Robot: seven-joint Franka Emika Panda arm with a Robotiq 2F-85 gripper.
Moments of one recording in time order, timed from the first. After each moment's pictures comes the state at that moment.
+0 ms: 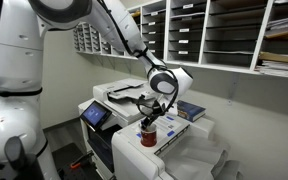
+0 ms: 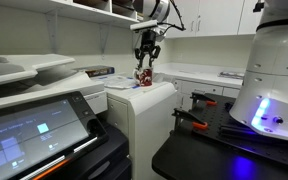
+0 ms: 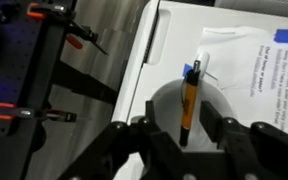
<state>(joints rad) -0.18 0.24 -0.18 -2.18 0.46 2.00 0.76</state>
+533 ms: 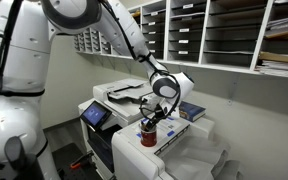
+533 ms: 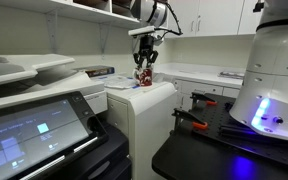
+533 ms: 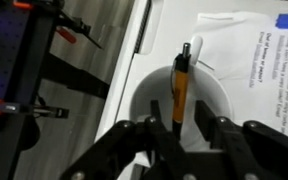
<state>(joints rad) -0.17 0.32 -0.18 -2.14 0.47 2.03 0.76</state>
